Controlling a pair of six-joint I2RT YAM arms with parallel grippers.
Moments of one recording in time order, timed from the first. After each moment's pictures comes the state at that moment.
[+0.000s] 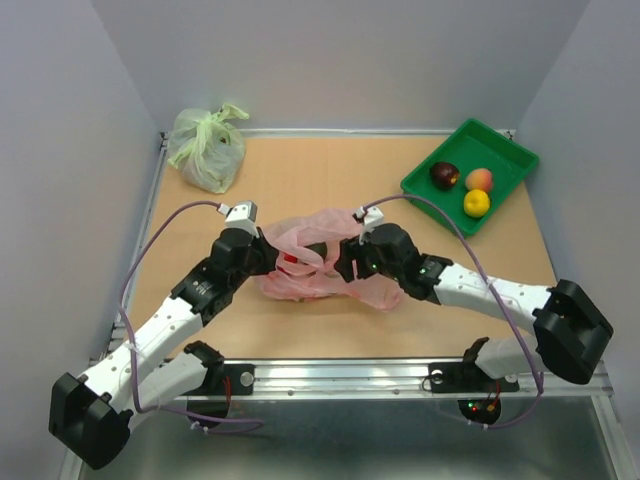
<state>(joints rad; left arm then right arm) -0.58 0.84 0.59 -0.26 -0.15 -0.57 0.84 1.32 0.72 0.04 0.09 0.35</state>
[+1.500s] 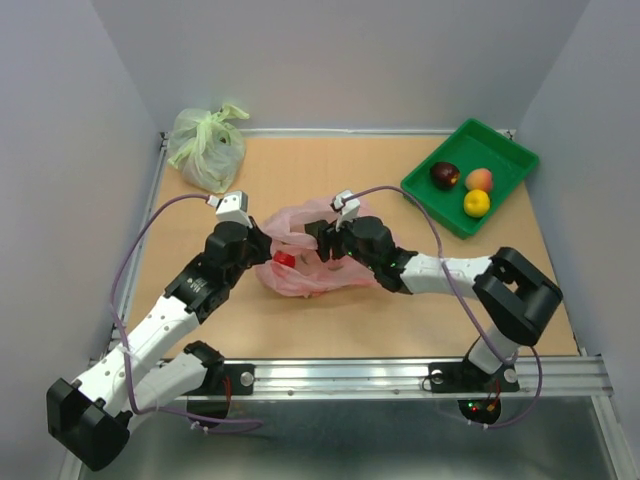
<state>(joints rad) -0.58 0.83 0.68 -0.29 -0.26 -0.57 0.85 1.66 0.82 0.56 0.10 0.21</state>
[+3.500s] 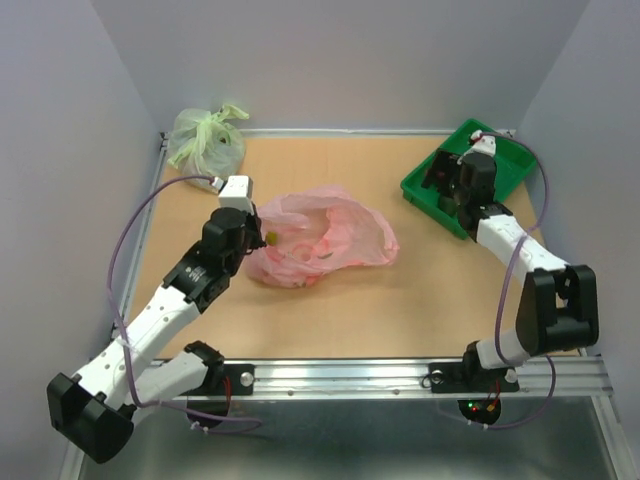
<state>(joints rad) -0.56 0.87 0.76 -0.26 -0.35 -0.31 0.09 1.52 0.99 0.14 0.14 0.32</state>
